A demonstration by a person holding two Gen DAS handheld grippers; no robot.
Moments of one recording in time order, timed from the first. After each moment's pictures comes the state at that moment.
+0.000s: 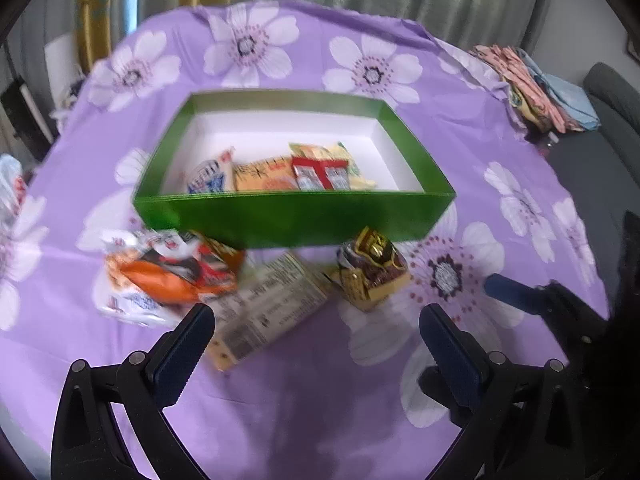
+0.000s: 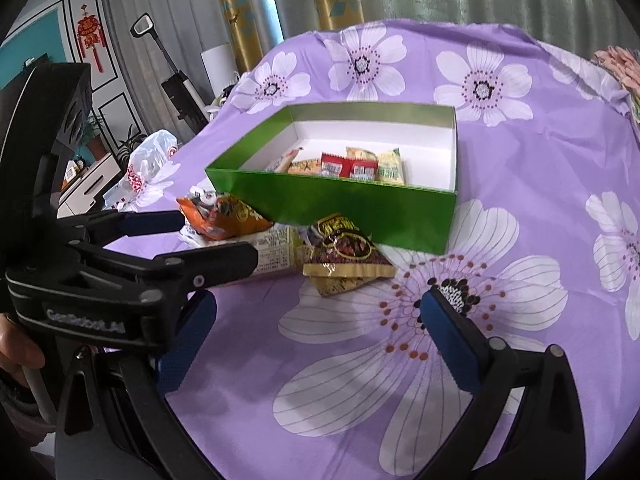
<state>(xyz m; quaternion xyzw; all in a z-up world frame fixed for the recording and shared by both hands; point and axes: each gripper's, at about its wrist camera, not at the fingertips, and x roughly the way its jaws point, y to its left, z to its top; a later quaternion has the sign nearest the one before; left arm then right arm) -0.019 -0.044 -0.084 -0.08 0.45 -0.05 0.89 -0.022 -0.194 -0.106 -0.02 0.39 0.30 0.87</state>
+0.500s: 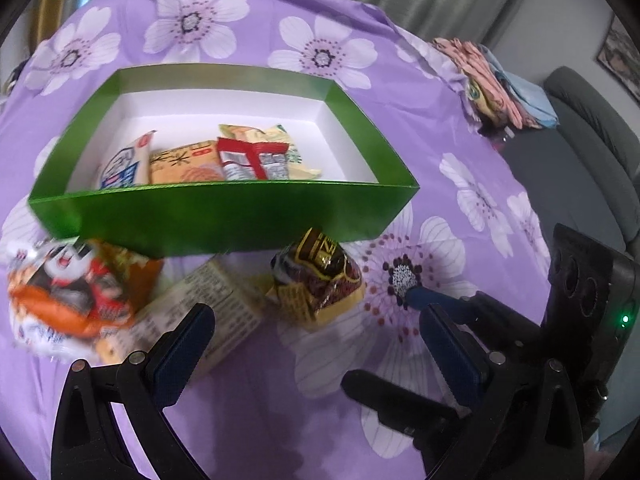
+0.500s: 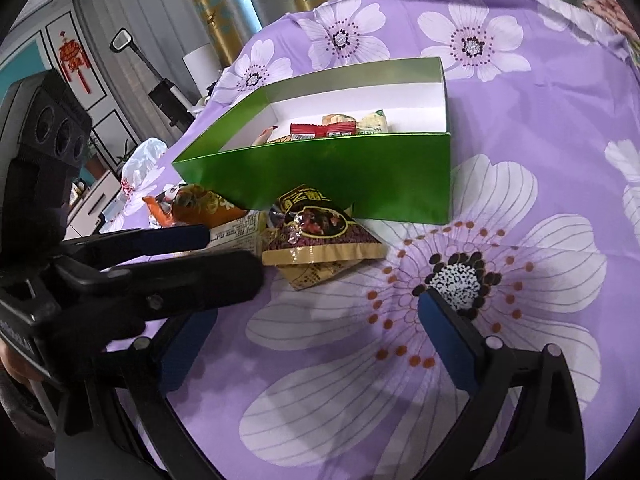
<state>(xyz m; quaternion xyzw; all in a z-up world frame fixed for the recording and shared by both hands) 0.015 -0.058 -0.105 -0.11 0.46 -0.15 0.87 0.007 -0.200 -0.145 0.04 0.41 0.30 0.86</state>
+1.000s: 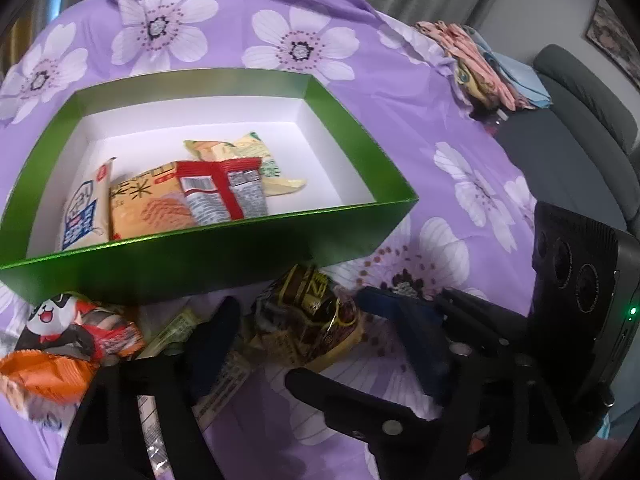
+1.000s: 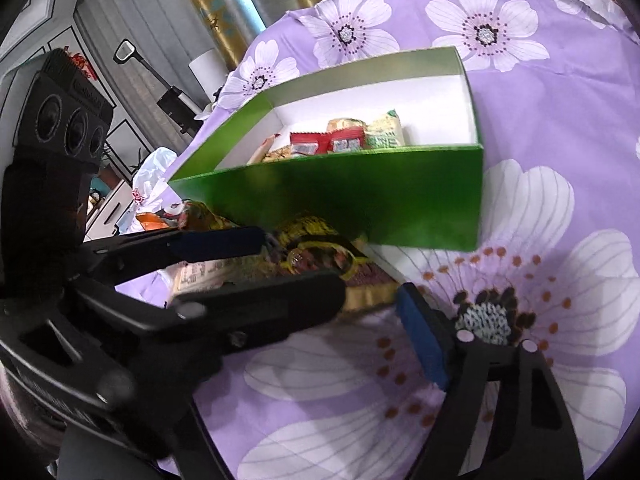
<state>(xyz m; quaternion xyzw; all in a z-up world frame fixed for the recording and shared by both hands) 0.043 -0.071 -0.108 -0.08 0.46 -0.18 0.86 0.035 -0.186 -0.148 0.06 0.41 0.33 0.85</state>
